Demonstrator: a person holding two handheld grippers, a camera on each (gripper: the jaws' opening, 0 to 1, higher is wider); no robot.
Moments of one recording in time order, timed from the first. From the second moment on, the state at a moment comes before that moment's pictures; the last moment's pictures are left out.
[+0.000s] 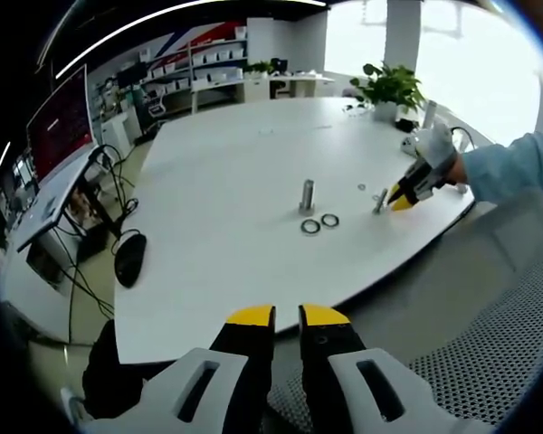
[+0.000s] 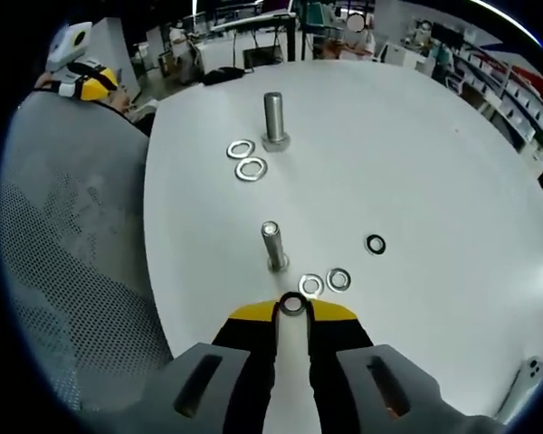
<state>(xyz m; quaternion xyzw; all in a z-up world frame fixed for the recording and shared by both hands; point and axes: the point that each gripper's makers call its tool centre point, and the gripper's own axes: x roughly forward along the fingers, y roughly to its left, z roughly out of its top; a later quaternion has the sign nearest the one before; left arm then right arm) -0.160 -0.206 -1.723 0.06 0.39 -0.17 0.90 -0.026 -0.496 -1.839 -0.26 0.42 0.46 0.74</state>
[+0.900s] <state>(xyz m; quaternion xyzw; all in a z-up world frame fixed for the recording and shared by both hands) -0.159 -0.207 -1.722 0.06 0.39 -0.17 0.90 -0.024 -0.471 -1.778 -0.28 0.41 0.50 0.71</state>
